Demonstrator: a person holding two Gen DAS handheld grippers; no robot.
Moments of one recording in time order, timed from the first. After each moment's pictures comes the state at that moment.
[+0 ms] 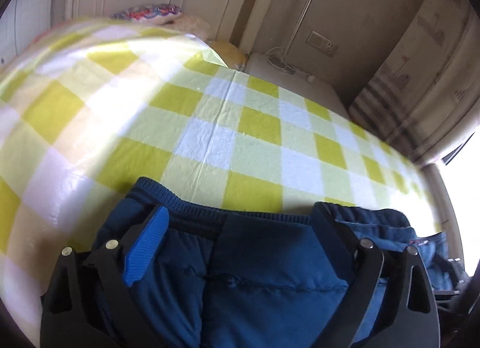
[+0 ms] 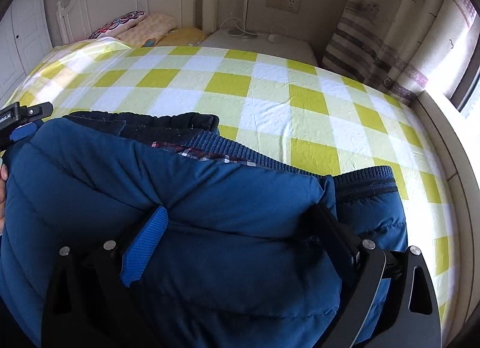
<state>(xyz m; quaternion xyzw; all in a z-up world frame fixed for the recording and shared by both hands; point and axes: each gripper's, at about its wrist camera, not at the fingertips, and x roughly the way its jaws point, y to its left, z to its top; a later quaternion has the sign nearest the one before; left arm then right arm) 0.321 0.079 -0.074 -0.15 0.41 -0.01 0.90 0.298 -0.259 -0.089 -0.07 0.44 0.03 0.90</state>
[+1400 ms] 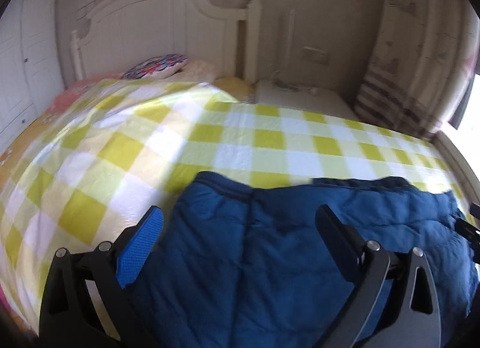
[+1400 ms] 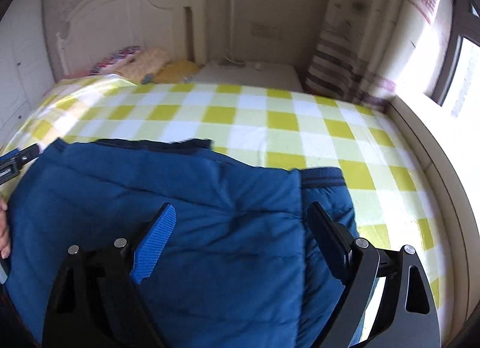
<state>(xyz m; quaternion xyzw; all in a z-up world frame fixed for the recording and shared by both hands) 0.228 0.066 -0.017 -0.03 0.34 -0.01 0.94 0.229 -0.261 -0.038 -0.05 0.36 0.04 0.93</state>
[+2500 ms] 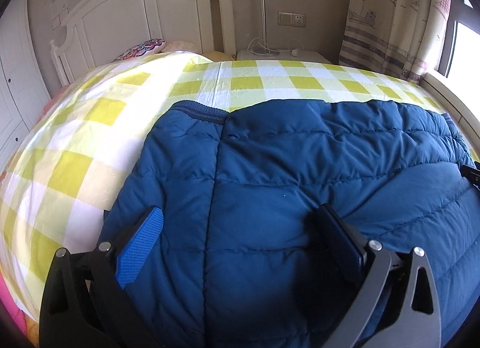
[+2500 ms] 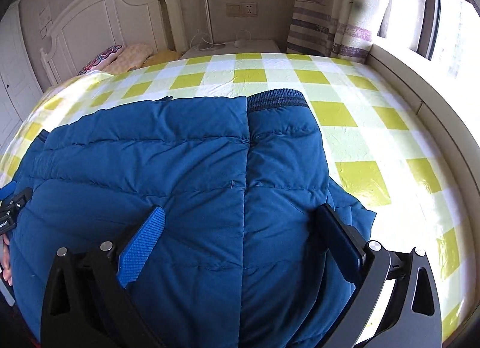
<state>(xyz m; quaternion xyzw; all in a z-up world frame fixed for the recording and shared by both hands) 0.189 0.049 -0.070 0.03 0.40 -0.02 0.92 0.209 -0.316 -0.090 0.03 0.41 0.00 0.91</state>
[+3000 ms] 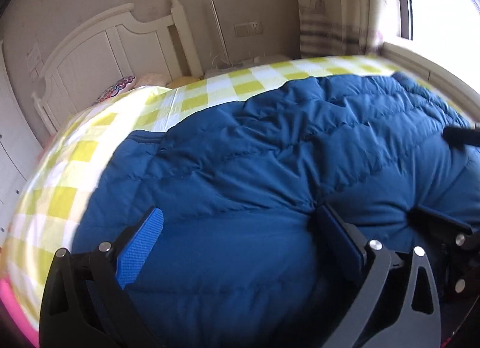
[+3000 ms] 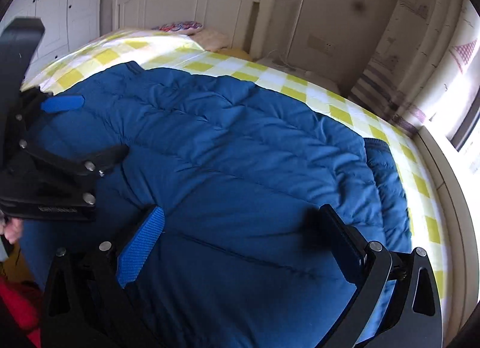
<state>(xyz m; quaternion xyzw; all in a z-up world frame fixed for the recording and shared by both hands) 0.149 -0.019 -0.072 0.11 0.35 -0.07 0.93 0.149 -0.191 -0.088 -0.14 0.36 0.09 0.92</state>
